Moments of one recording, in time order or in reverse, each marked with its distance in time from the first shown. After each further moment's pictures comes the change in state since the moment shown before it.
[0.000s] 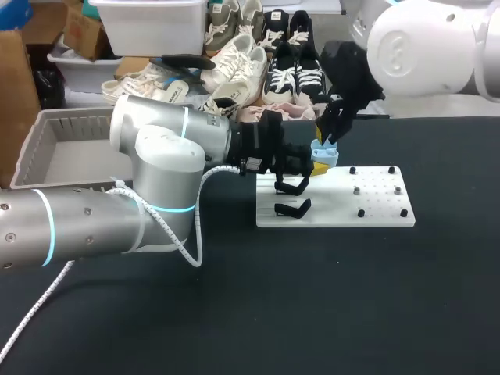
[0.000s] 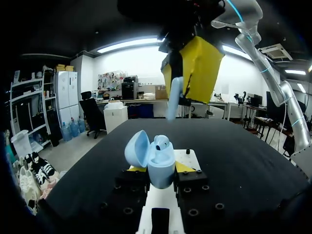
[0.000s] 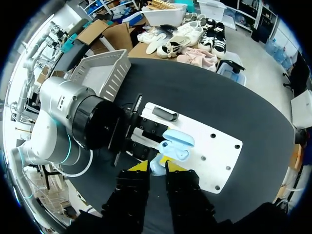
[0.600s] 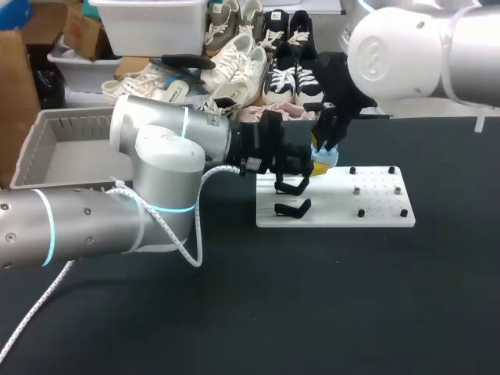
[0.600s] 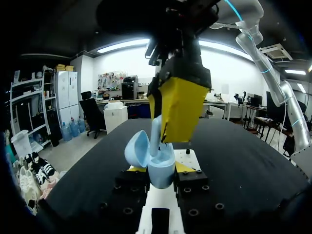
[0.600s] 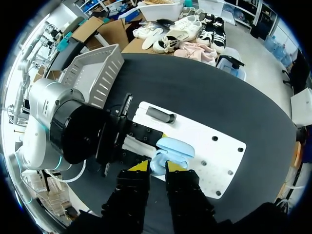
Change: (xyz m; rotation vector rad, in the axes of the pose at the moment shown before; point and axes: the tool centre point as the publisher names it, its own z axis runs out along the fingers) left arm 0.000 0.000 0.000 0.000 0.000 0.000; right arm -0.008 -0.009 0.026 0.015 0.033 0.021
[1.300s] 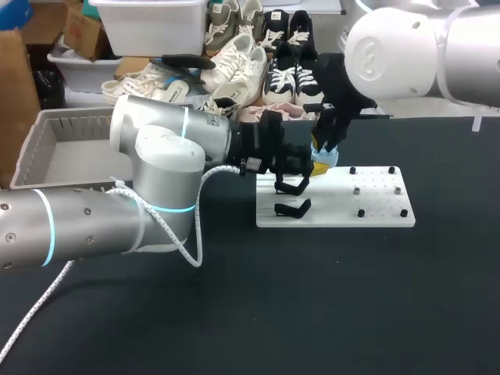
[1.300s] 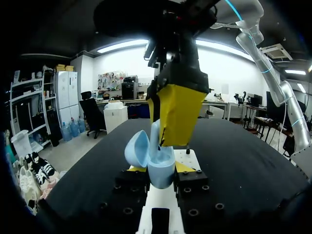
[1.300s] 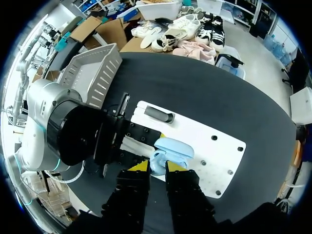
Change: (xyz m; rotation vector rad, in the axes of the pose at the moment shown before) left arm 0.000 0.000 0.000 0.000 0.000 0.000; right arm 0.001 -0.001 0.003 0.008 0.010 0.008
